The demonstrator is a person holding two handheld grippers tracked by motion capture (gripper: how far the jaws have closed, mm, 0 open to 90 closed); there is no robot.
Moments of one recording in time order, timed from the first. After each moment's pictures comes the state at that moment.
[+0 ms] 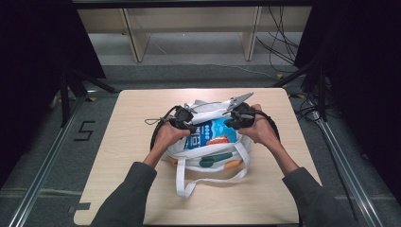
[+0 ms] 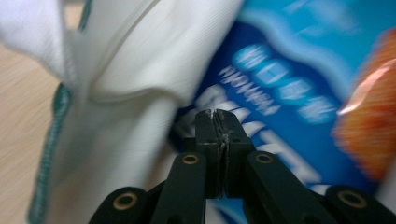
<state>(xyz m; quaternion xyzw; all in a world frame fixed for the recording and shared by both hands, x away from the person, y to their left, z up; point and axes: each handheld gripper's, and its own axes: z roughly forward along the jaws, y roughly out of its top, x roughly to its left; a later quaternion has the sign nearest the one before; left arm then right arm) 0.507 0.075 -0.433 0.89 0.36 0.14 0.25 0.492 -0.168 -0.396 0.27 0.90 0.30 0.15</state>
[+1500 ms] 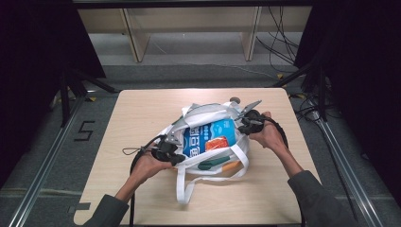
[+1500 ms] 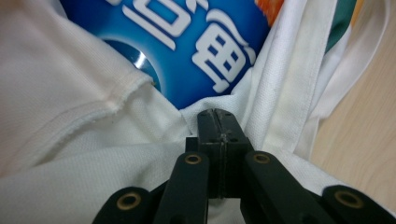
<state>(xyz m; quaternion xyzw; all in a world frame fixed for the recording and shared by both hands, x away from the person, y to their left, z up) 0.415 0.124 -0.450 0.89 0.30 0.07 0.34 0.508 -0.207 -0.437 0.31 0.90 0.25 0.15</state>
